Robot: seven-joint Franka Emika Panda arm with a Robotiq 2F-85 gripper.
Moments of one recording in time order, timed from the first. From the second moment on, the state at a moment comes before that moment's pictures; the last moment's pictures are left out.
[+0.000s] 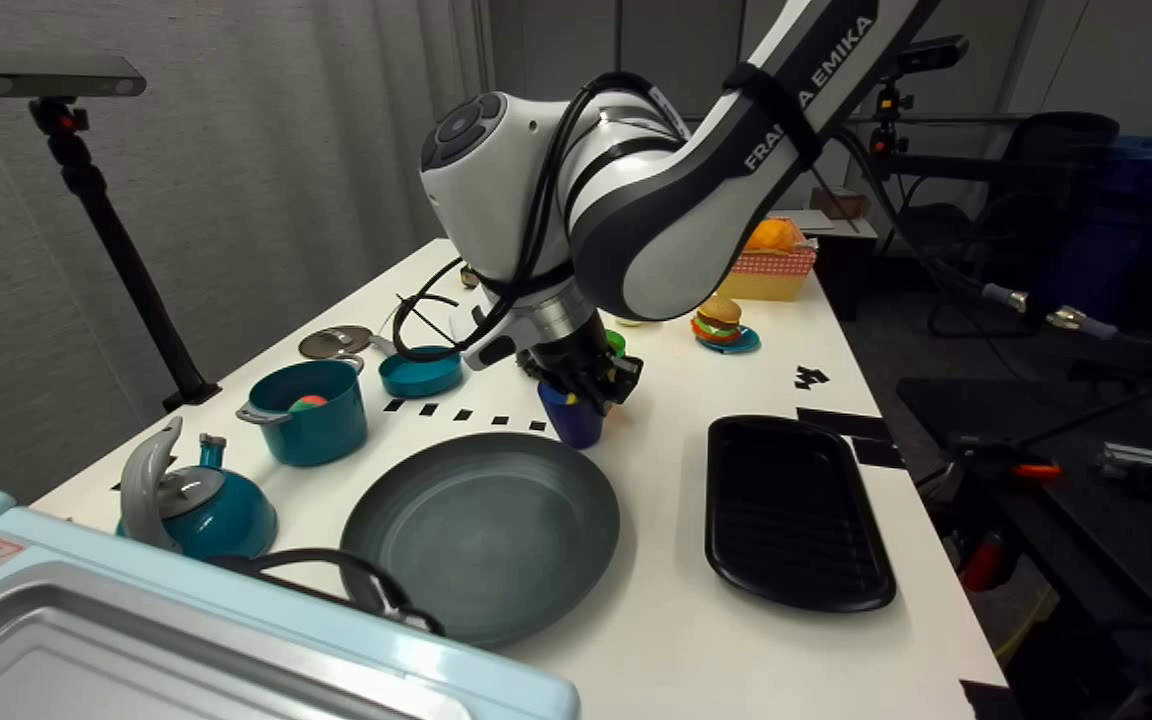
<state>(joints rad) -0.07 0.71 -0.04 -1.72 -0.51 2.16 -1.01</state>
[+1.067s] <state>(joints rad) -0.07 0.71 -0.04 -1.72 -0.51 2.16 -1.00</state>
